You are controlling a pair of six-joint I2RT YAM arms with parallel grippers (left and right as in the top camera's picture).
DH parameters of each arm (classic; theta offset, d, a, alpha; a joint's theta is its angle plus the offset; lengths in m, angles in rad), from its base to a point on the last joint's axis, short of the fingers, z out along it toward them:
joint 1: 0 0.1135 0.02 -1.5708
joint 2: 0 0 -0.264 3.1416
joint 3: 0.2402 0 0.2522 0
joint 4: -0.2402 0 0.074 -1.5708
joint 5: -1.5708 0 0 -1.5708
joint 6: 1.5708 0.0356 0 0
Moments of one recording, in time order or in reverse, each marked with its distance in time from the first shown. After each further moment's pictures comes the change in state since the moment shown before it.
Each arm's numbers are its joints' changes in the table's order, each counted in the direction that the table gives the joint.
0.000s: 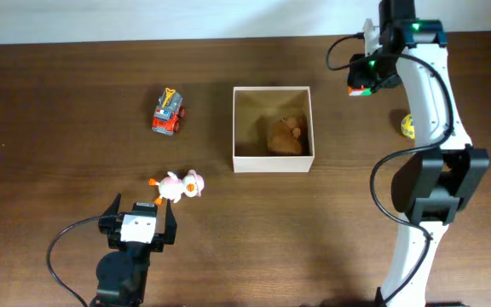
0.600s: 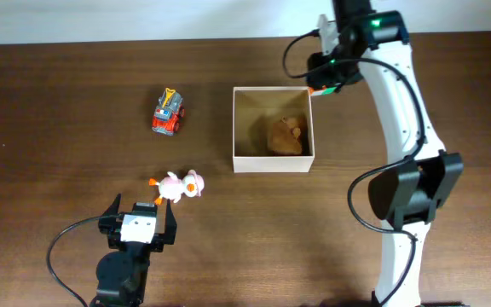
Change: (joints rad) left arm 0.000 0.000 0.000 0.000 0.000 0.000; right arm 0.197 0.000 0.105 -0.099 0.046 0.023
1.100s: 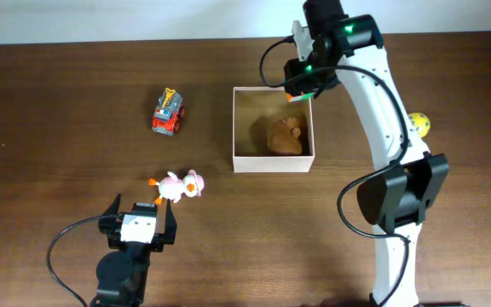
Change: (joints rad) left arm 0.000 0.000 0.000 0.000 0.000 0.000; right arm 0.091 0.000 -0.008 0.023 0.007 0.034
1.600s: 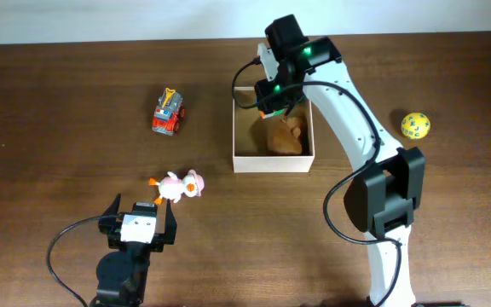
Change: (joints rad) left arm 0.000 0.000 0.000 0.000 0.000 0.000; right arm 0.106 0.000 -0.198 0.177 0.003 0.011
